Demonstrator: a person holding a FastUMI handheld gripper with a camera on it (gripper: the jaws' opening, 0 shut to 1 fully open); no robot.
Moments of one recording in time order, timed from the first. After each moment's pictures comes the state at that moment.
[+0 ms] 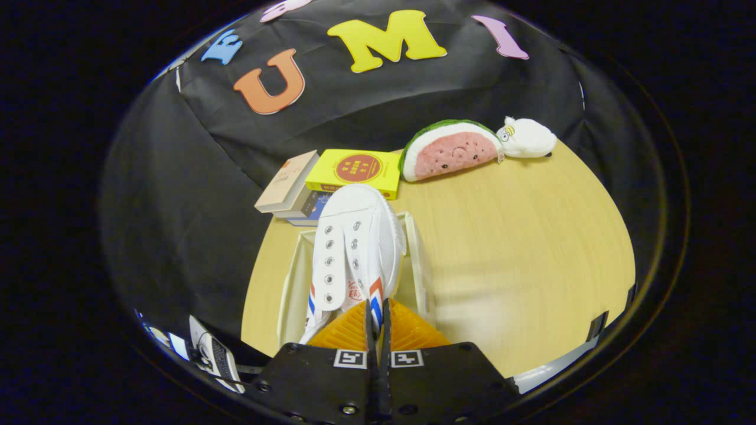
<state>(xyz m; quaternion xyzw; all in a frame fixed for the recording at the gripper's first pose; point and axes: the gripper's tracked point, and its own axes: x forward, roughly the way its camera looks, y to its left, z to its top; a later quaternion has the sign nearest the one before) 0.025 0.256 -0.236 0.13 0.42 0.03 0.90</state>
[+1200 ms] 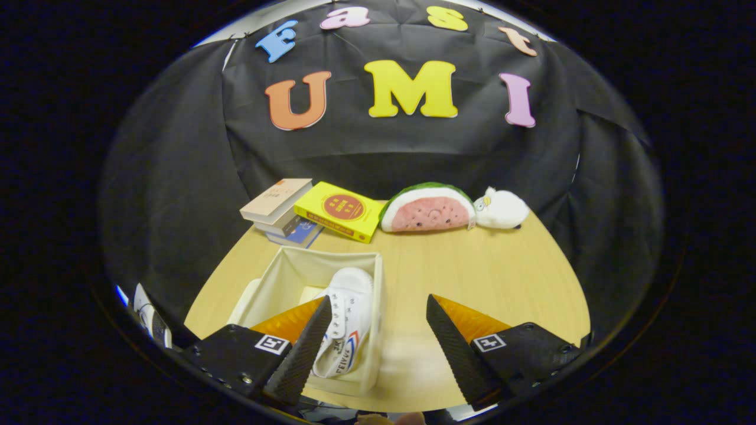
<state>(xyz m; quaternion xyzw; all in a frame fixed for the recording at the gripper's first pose) 0.010 0.189 -0.163 -0.01 0.25 -0.02 0.97</state>
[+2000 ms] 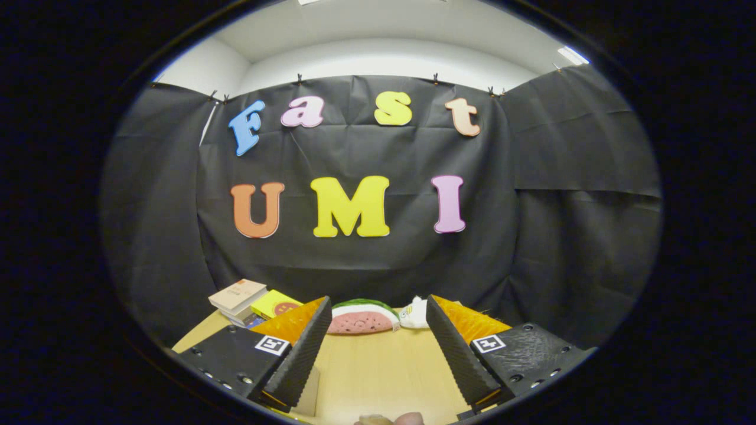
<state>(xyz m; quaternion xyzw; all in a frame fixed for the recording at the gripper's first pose) -0.040 0.073 0.039 0.00 0.01 -0.08 1.00</state>
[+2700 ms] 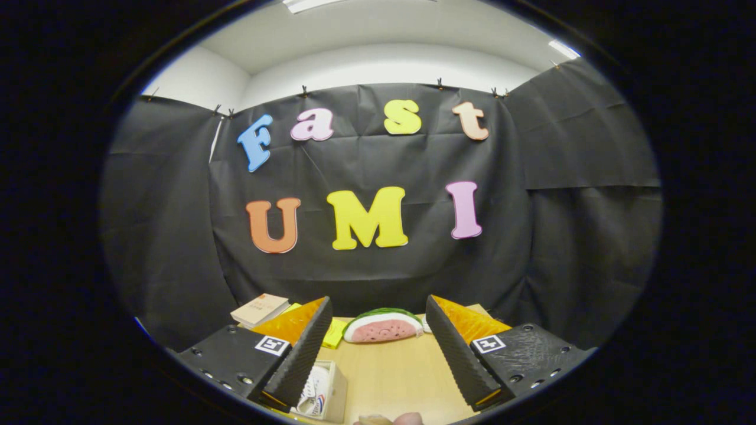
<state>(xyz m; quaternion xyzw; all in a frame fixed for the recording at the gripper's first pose) -0.040 0.118 0.053 0.03 0.01 -0.05 1.00</state>
